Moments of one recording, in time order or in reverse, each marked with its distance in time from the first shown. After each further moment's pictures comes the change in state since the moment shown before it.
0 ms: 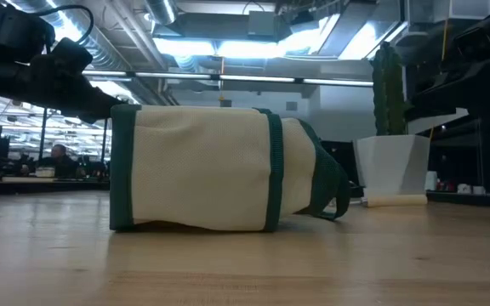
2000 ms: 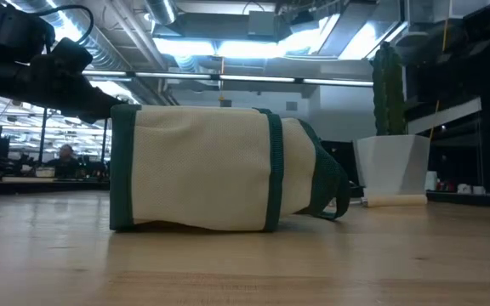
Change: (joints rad) left arm 0.000 0.000 0.000 0.000 0.000 0.000; right arm 0.075 0.016 0.033 0.086 0.017 0.000
